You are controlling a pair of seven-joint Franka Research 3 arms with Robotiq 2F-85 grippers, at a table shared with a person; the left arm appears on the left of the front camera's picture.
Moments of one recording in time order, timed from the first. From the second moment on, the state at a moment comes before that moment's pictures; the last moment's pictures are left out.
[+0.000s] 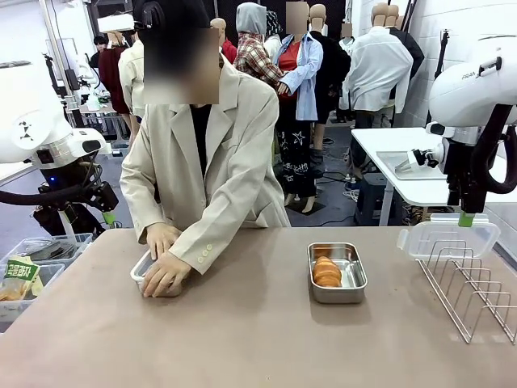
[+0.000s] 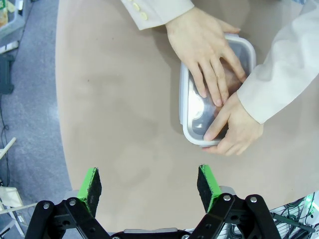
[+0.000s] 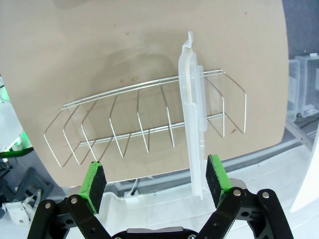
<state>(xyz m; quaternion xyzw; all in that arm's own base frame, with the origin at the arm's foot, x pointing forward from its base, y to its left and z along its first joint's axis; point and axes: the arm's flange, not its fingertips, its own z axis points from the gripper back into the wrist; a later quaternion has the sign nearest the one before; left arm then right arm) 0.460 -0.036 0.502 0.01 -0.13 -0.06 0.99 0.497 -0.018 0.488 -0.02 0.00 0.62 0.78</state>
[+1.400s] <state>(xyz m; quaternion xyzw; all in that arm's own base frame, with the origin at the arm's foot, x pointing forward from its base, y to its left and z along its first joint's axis) 0.460 -0.036 0.502 0.01 -0.13 -0.06 0.99 0.498 -0.013 0.486 -0.02 0.00 0.62 0.78</state>
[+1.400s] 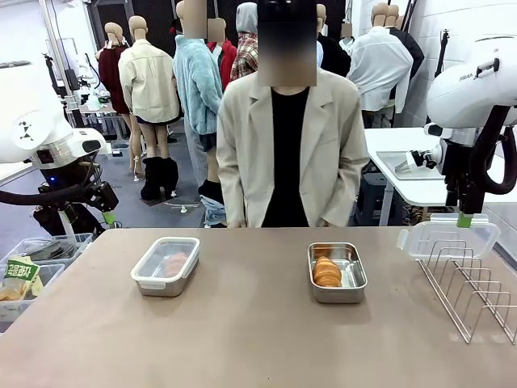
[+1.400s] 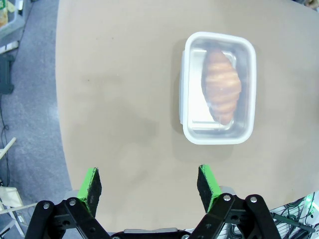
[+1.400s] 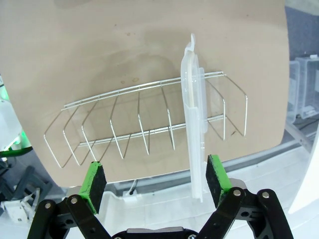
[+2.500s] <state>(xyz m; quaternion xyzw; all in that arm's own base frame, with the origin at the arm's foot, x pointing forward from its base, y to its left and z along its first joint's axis) 0.460 -0.036 0.502 0.01 -0.13 -0.06 0.99 0.549 -0.008 0.428 -0.07 0.00 0.65 0.76</state>
